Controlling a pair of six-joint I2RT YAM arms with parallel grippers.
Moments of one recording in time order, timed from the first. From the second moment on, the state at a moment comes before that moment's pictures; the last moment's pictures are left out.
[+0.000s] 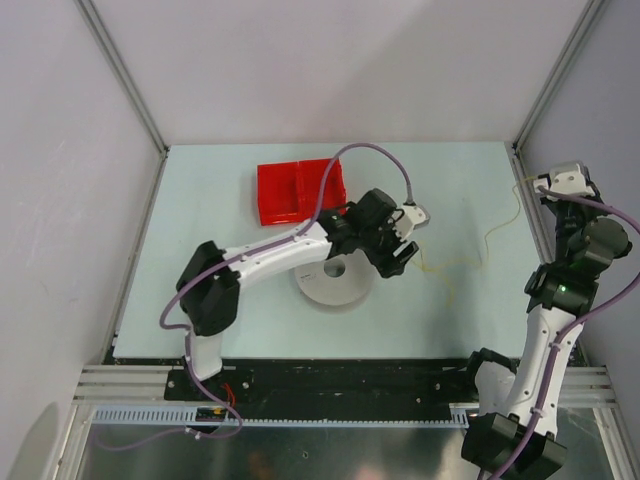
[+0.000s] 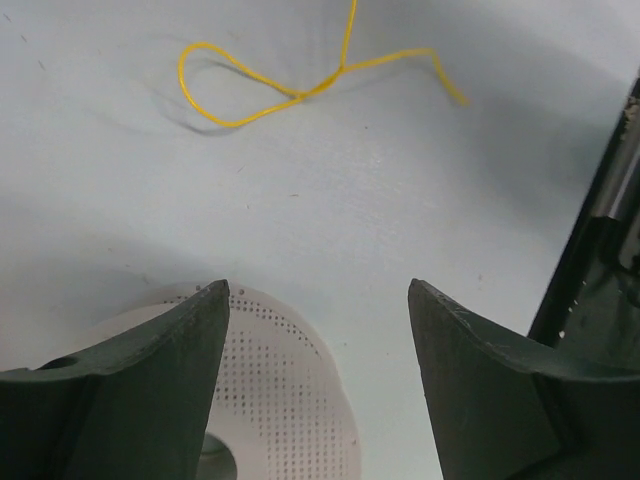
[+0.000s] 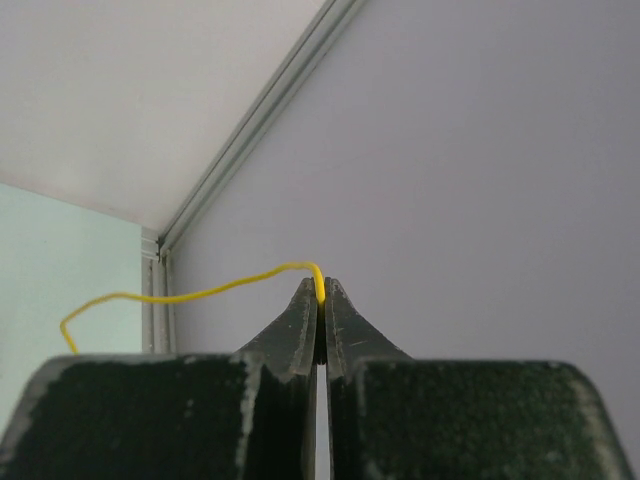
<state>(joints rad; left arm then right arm) -0.96 1.86 1.59 -0.49 0.25 0.09 -0.47 0.78 0.86 0.20 -0.26 -0.66</state>
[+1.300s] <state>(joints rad) -1.19 2.31 1.62 0.17 -0.08 -0.69 -0.48 0.71 0.87 -0.13 -0.58 -0.55</state>
